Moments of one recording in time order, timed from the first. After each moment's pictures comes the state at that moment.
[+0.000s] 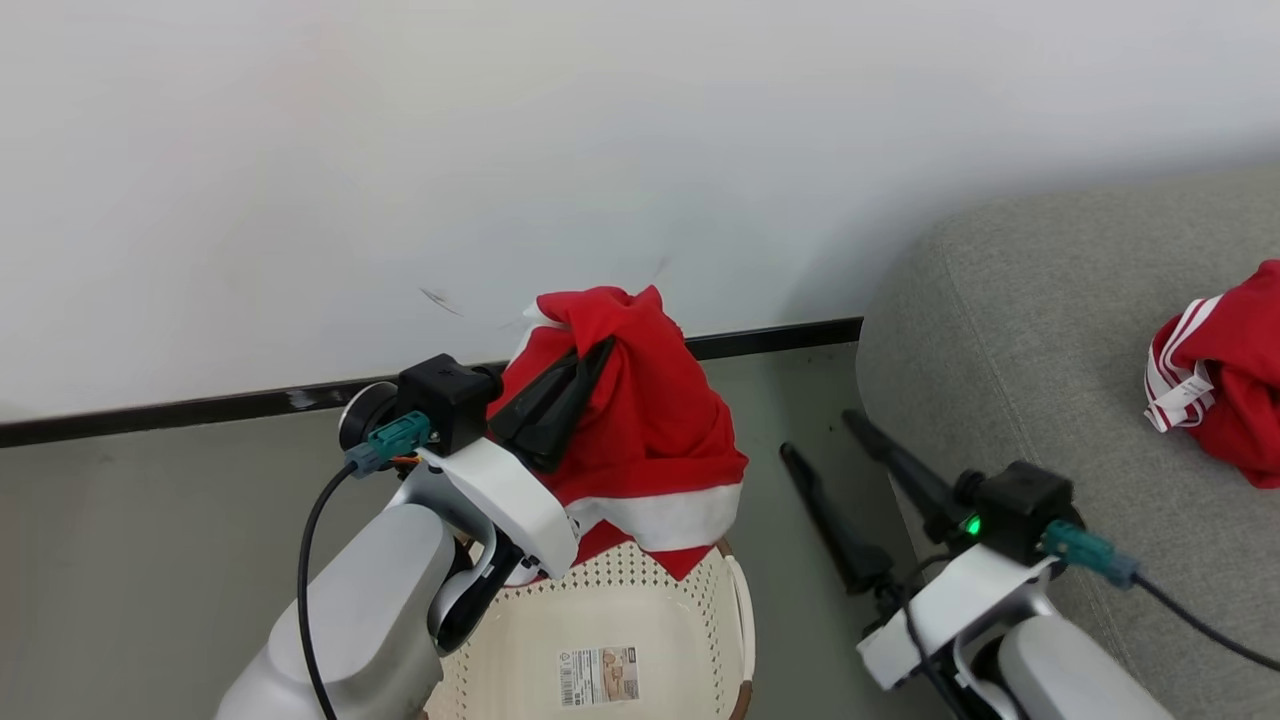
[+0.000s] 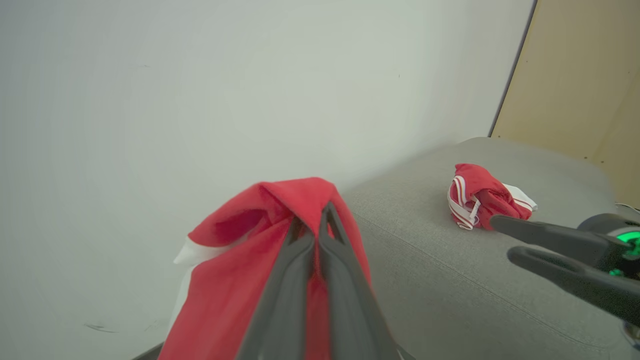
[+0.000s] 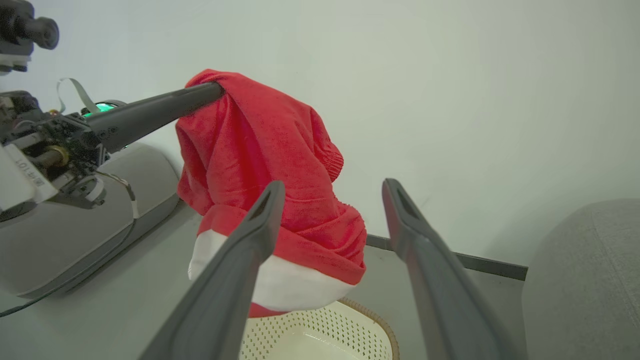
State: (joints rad) left arm -0.61 0.10 -0.65 0.43 -0.60 -0.13 -0.22; right arm -0.24 -0.15 0.39 0.14 0.32 0.12 -0.26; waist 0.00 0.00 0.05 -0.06
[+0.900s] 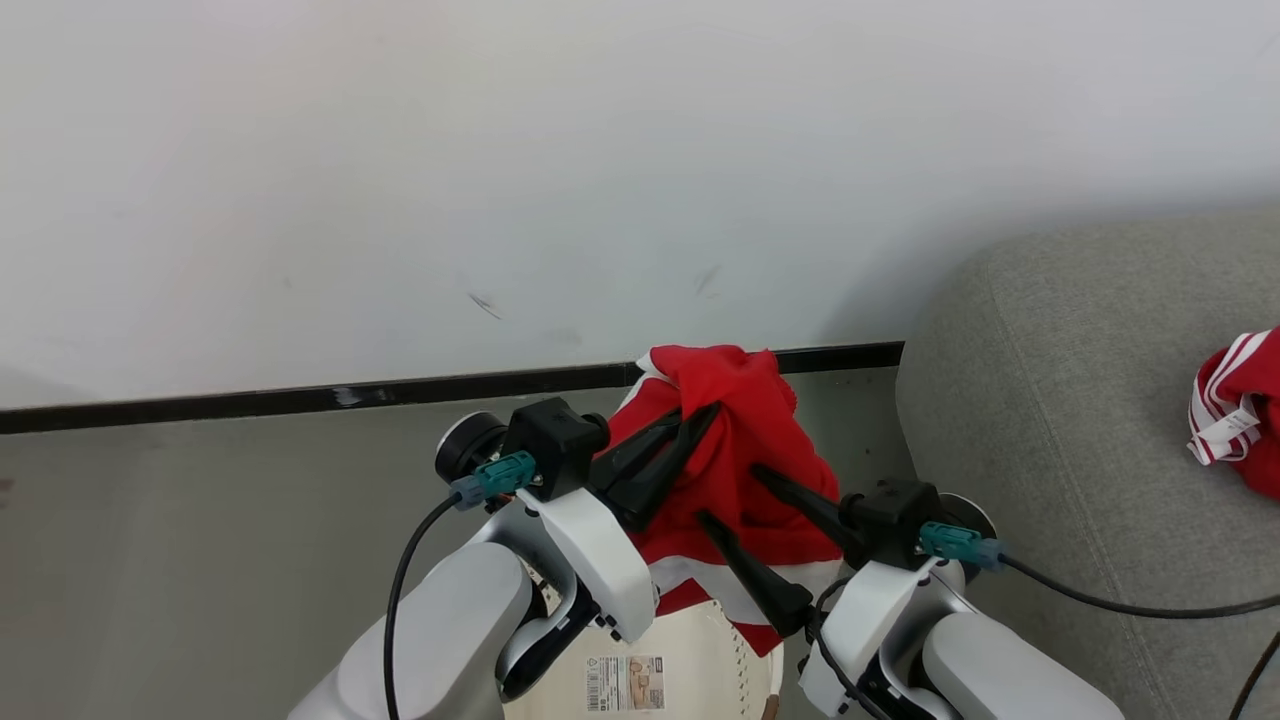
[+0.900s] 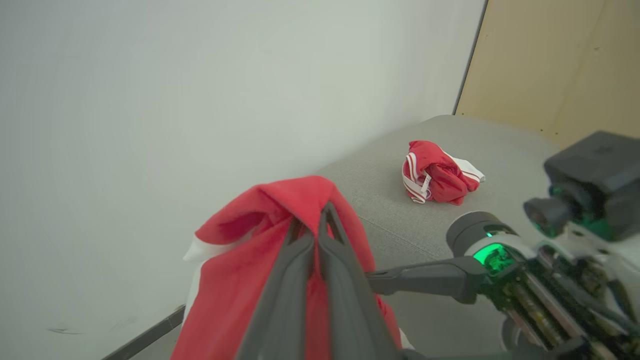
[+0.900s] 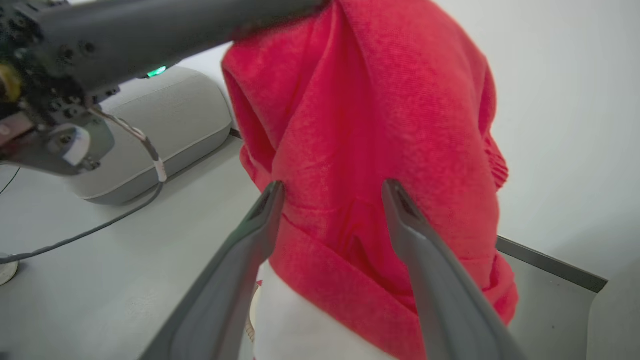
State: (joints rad) left arm -0.59 0.06 -0.77 0.35 -0.61 -0.13 -0.15; right arm -0.39 -0.16 0.71 0.34 0.40 0.12 -0.26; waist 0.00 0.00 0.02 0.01
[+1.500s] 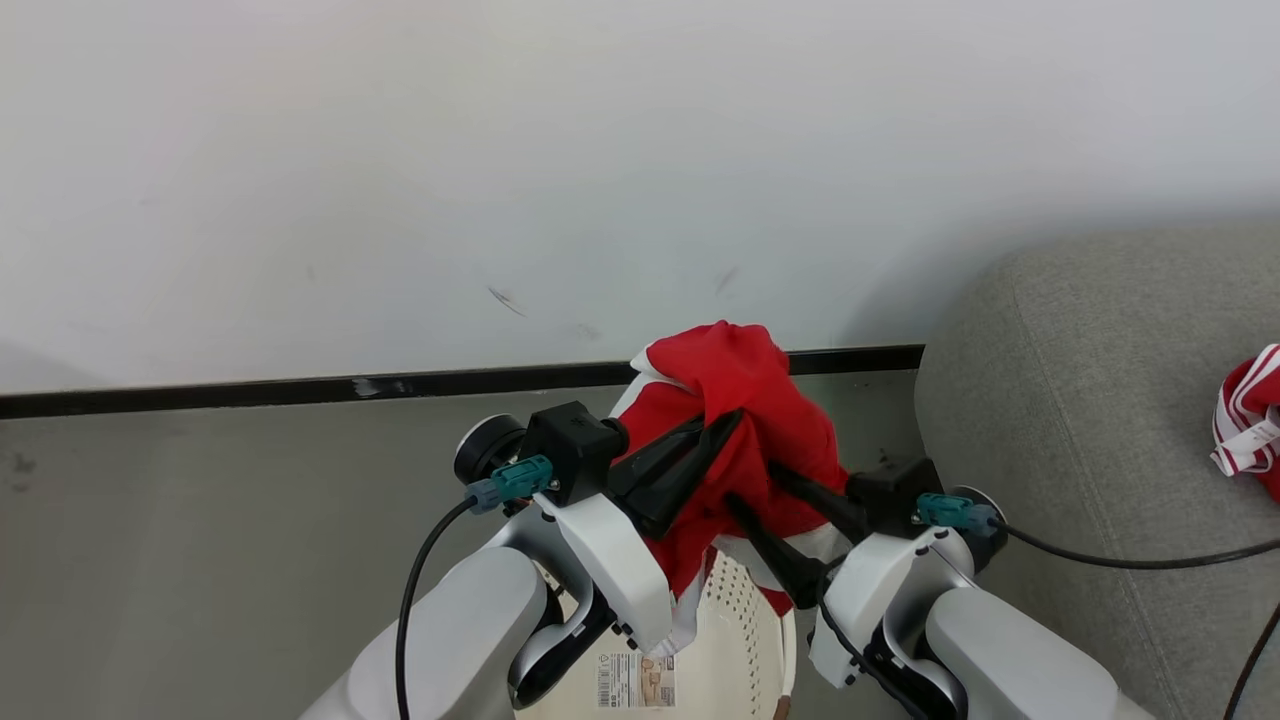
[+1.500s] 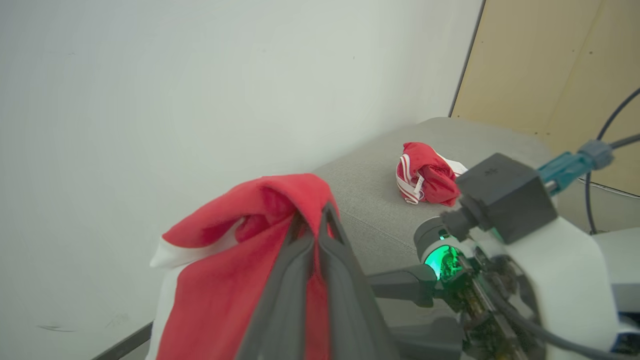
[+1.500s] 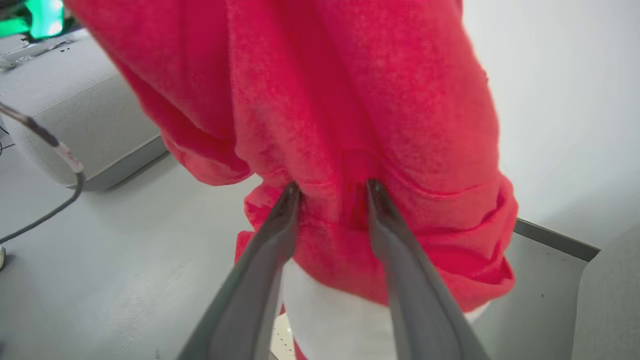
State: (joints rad) left arm -0.58 0.06 -0.80 0.31 -0.63 -0.13 -0.13; right arm -0.47 -0.14 0.76 0.53 0.46 0.12 -0.26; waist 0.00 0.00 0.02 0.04
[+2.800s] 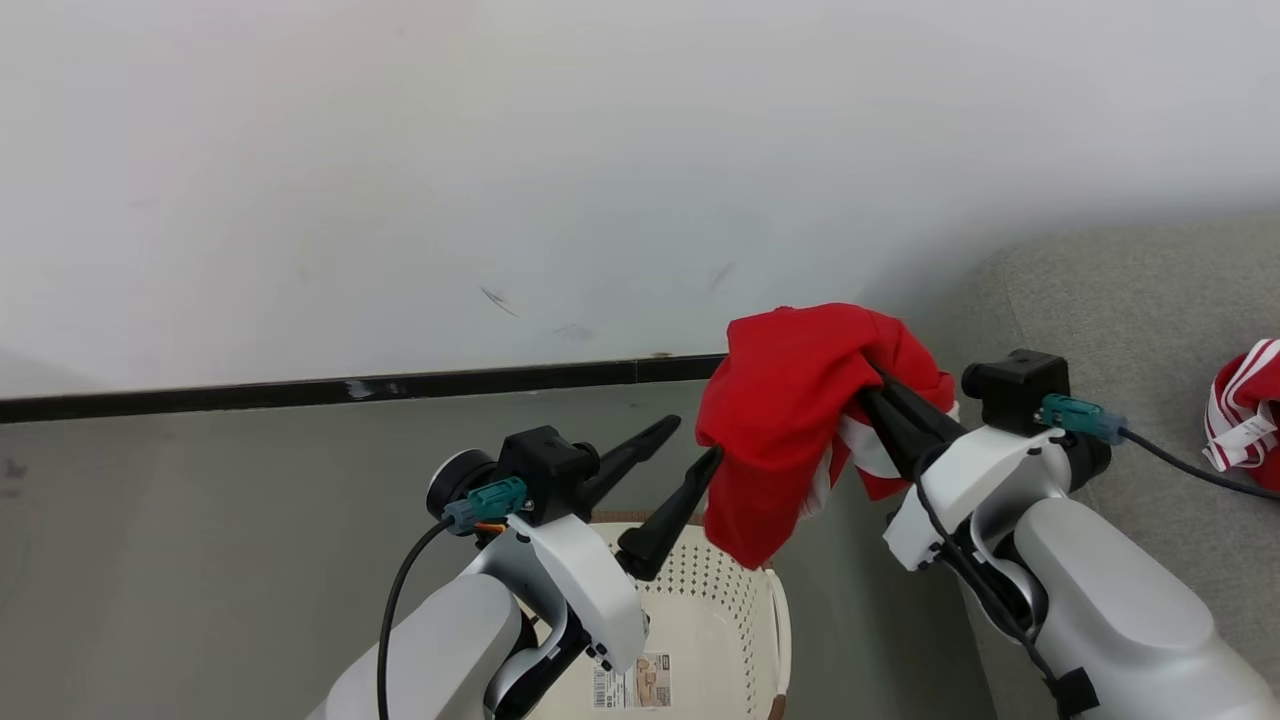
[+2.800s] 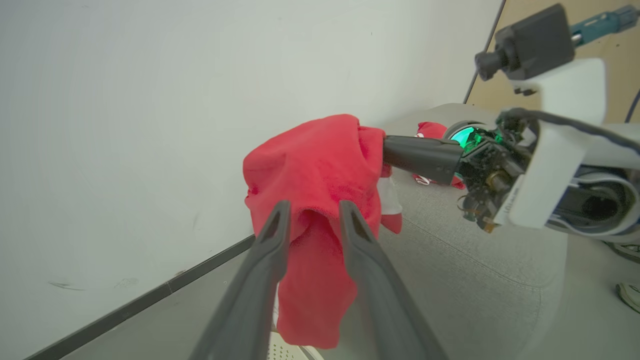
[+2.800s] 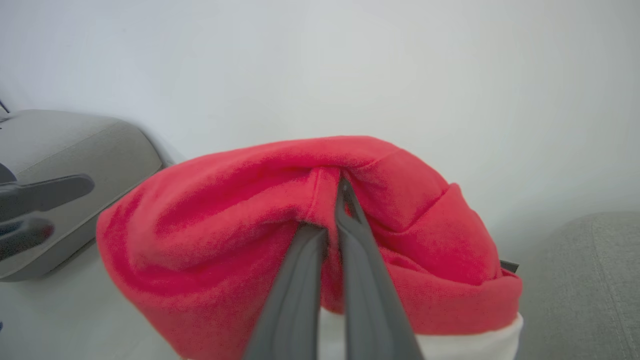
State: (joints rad) left arm -0.54 0.09 -0.80 0.32 -0.64 -0.11 -0.12; right arm -0.54 -0.18 0.59 0.53 0.51 0.12 -0.26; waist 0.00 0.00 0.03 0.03
